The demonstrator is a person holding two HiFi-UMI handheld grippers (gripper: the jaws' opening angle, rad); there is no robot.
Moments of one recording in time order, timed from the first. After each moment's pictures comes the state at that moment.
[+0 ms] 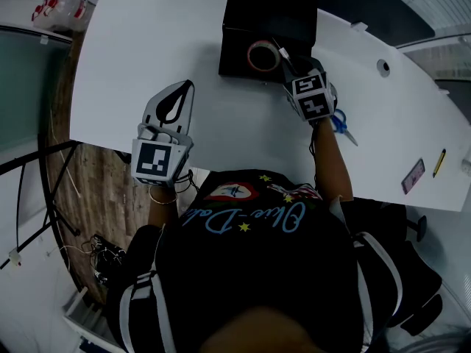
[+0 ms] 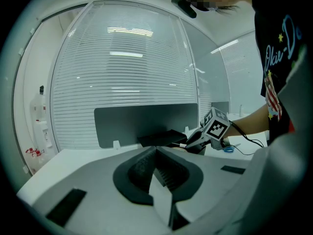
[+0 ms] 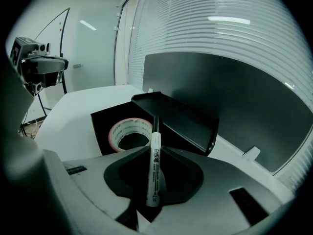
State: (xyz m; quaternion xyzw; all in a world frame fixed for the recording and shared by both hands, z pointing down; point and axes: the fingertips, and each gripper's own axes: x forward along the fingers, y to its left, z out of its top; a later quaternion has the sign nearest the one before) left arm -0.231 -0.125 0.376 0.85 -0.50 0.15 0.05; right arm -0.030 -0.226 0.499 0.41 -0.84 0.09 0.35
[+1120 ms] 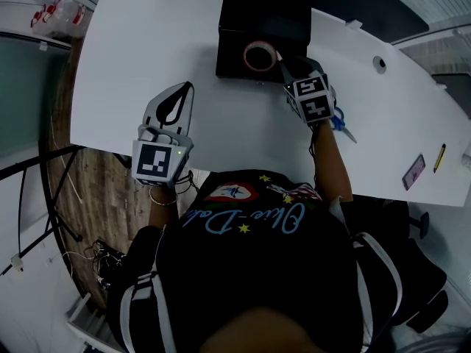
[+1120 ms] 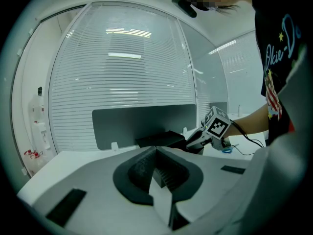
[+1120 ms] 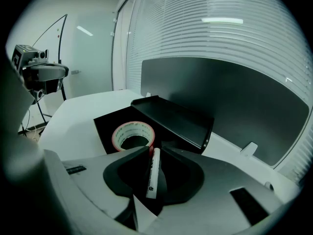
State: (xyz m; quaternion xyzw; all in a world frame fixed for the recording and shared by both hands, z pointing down) left arm -0.227 -0.123 0.372 0.86 -0.49 0.15 0.04; right arm -0.023 -0.220 0.491 0.43 -0.84 0.10 0.32
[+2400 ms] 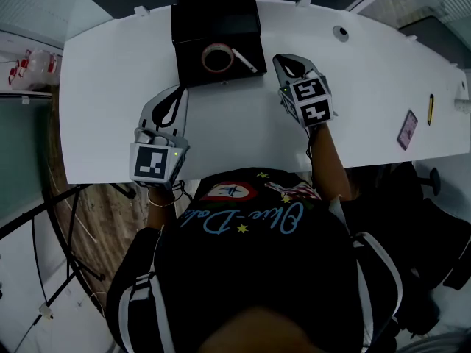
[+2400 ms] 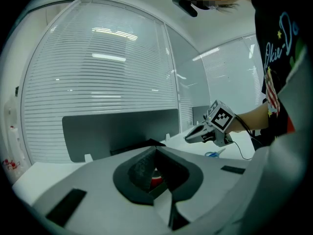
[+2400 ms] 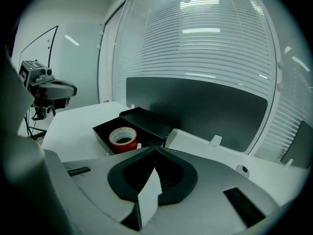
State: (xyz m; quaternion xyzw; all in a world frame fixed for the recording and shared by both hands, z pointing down) left arm -0.154 -0.127 0.362 0.91 -0.40 0.14 0.02; right arm 0.051 -0.182 0.440 0.51 -0.81 0.10 0.26
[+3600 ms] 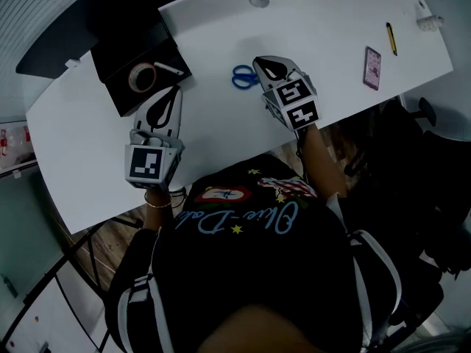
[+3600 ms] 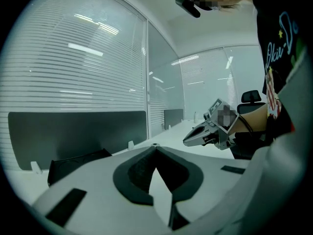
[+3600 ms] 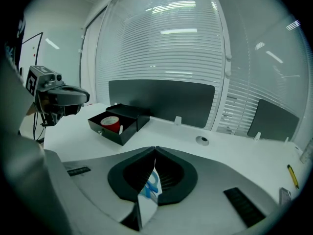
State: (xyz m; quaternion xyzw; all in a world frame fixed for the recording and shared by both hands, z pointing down) left arm 0.009 -0.097 0.364 0.96 -0.25 0.14 0.02; right arm 0.182 -0.086 0.432 0.60 -0.75 0.15 0.23
